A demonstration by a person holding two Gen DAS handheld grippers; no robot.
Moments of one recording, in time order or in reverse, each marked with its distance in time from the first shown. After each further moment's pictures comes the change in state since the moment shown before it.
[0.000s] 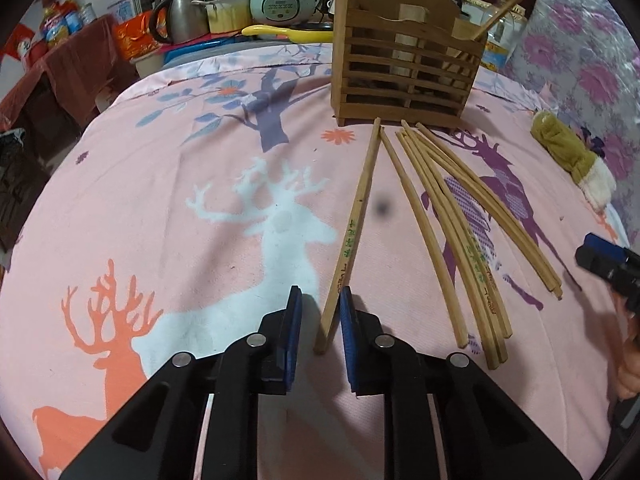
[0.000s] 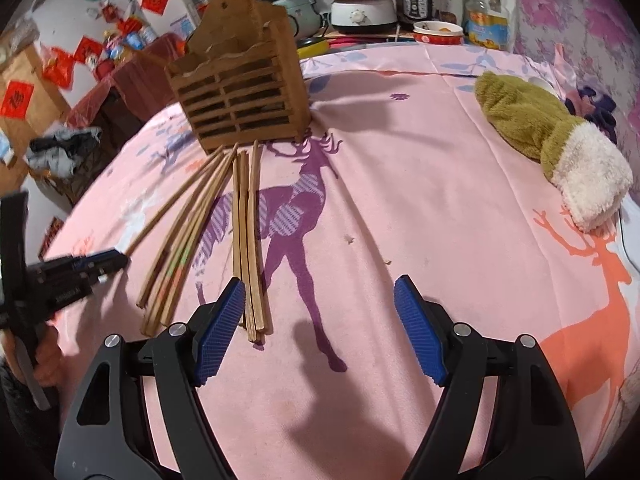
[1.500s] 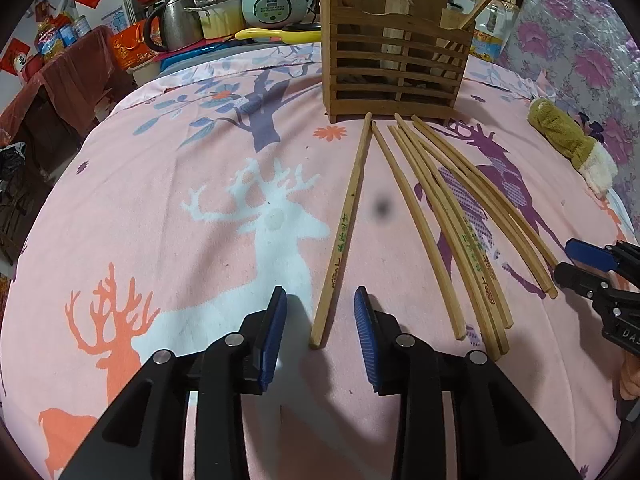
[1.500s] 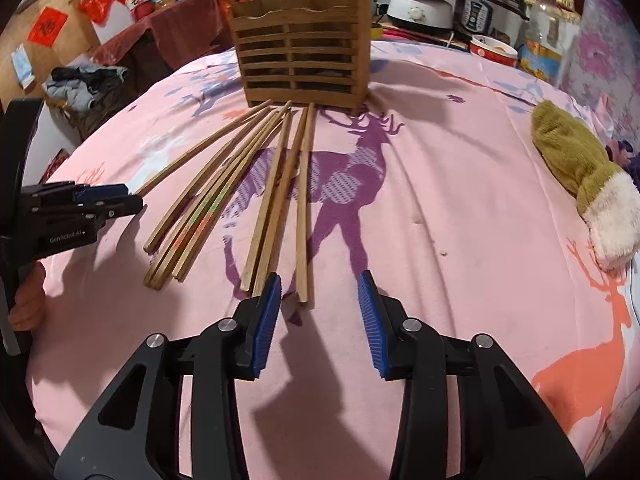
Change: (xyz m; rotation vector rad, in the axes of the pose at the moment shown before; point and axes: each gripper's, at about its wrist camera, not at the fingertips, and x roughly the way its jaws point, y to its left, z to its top) left arm 0.000 -0.009 -0.004 0.040 -0.002 0.022; right arm 0.010 0.036 -0.013 -0.205 0.057 0.009
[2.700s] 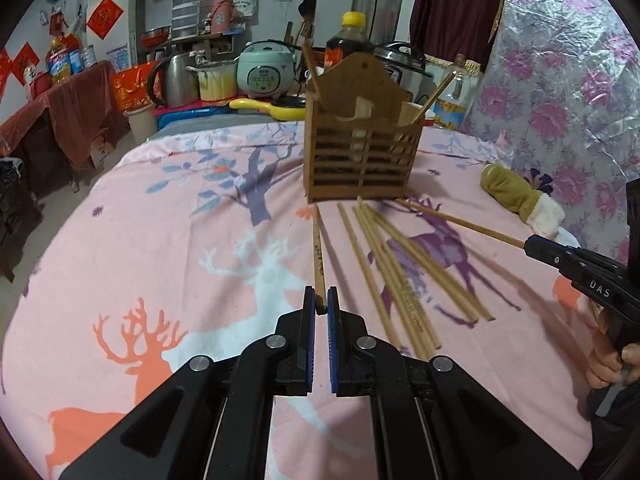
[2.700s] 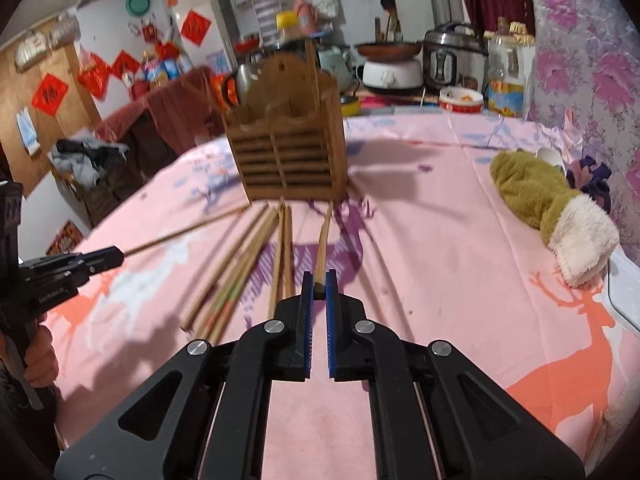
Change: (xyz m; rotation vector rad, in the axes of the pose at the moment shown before) left arm -0.083 -0.002 -0.004 -0.004 -0.251 -0.090; right arm -0.062 -0.016 0.013 0.128 -0.288 0.027
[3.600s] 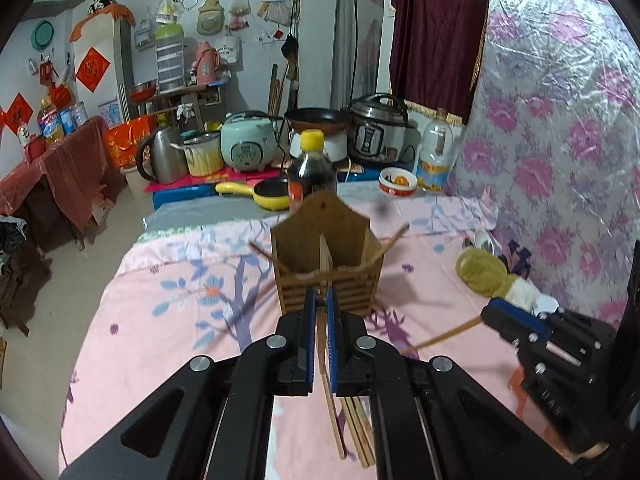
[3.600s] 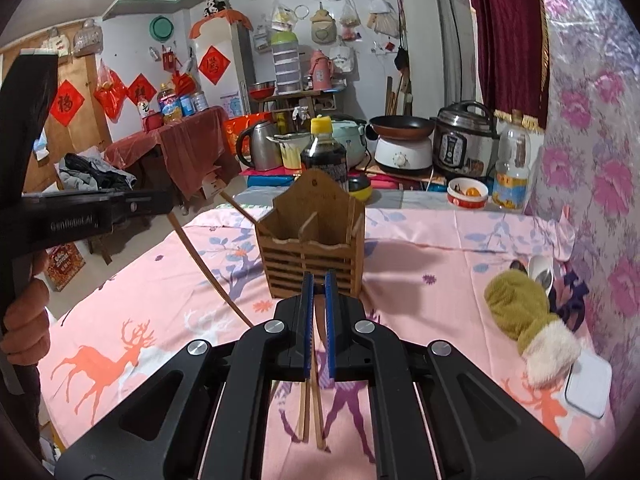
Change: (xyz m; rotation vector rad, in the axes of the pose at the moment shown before) left arm -0.052 -0.054 0.152 0.074 -0.113 0.025; right arm -0.042 0.045 0.090 -0.094 -0.171 -0.024
